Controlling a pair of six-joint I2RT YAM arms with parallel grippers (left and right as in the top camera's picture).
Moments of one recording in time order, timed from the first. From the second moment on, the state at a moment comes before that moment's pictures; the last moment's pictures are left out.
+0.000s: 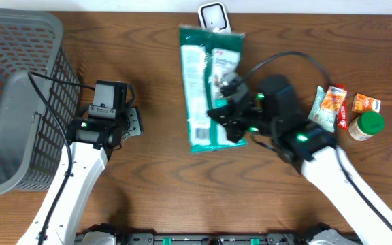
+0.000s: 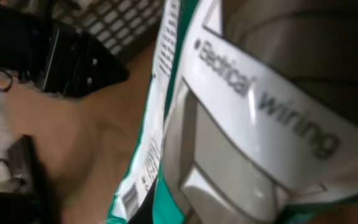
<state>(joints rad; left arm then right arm) -0.16 1.29 0.98 -0.78 -0.11 -0.33 0.48 1.27 1.03 -0.38 -0.49 0.03</state>
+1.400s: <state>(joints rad) -0.03 1.29 0.98 -0.75 -0.15 -0.47 0.51 1.64 2.02 -0.81 0.04 -0.95</state>
